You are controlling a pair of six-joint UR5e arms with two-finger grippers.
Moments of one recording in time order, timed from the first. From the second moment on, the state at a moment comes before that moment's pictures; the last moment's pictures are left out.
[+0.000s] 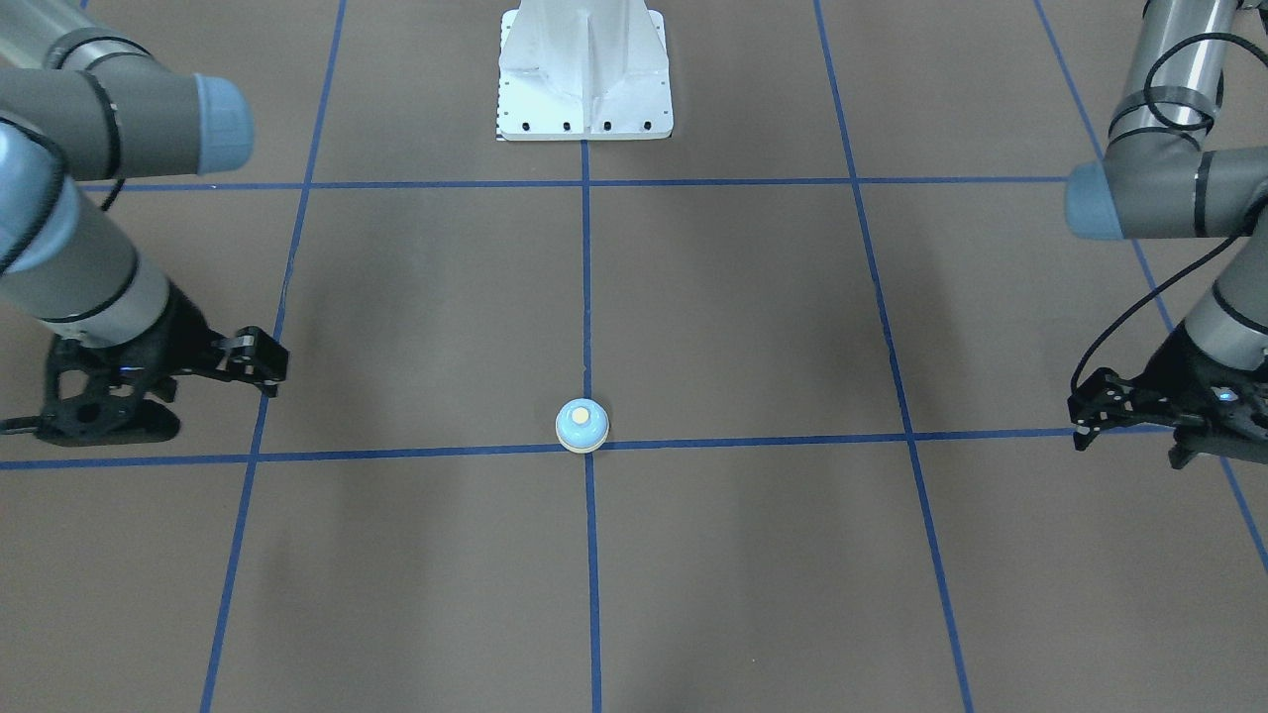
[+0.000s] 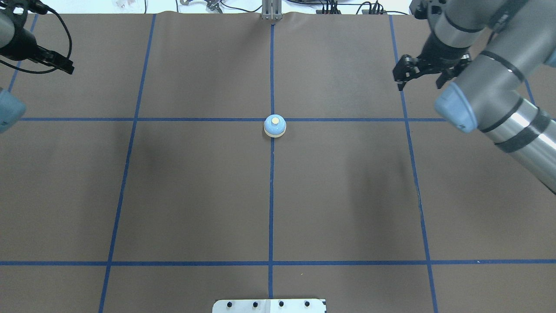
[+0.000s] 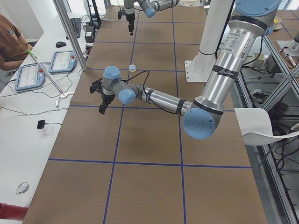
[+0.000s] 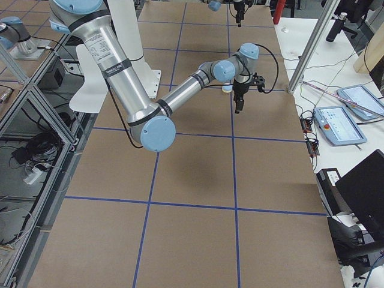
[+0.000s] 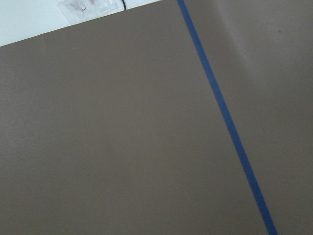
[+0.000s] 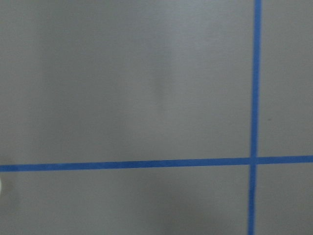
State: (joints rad) left arm -1.19 -1.92 -1.46 -1.93 -2.09 -0.33; right arm 1.04 -1.09 1.71 -1.76 2.18 0.59
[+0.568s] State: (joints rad) left arm -1.45 -1.80 -1.46 -1.80 -2.22 0.07; right arm 1.37 -1.46 1.78 -1.73 2.25 0.01
